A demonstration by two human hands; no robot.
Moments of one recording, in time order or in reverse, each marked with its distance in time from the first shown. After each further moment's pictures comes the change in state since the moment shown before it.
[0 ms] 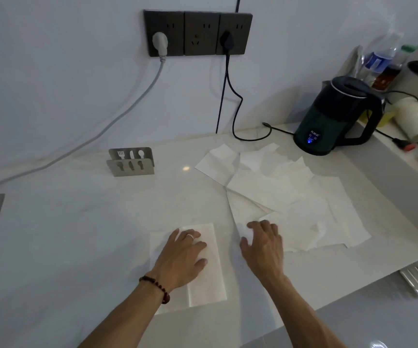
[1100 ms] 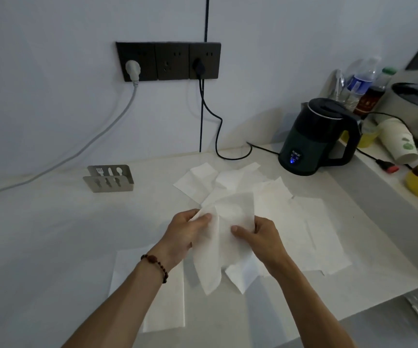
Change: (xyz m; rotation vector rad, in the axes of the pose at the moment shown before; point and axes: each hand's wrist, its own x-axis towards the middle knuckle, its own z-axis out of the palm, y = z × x) left_hand 0.074 0.088 -0.080 -1.628 0.214 -0.320; right_hand 0.063 0.051 -0.096 1.011 -0.360 0.123
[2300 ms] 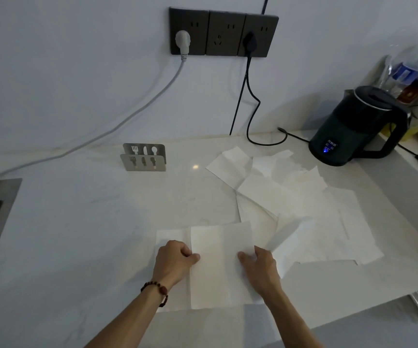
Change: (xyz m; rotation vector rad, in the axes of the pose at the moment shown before) left_hand -0.041 -0.086 -0.120 0.693 0.316 -0.139; right_hand -0.032 0.072 0.115 -0.446 0.154 0.316
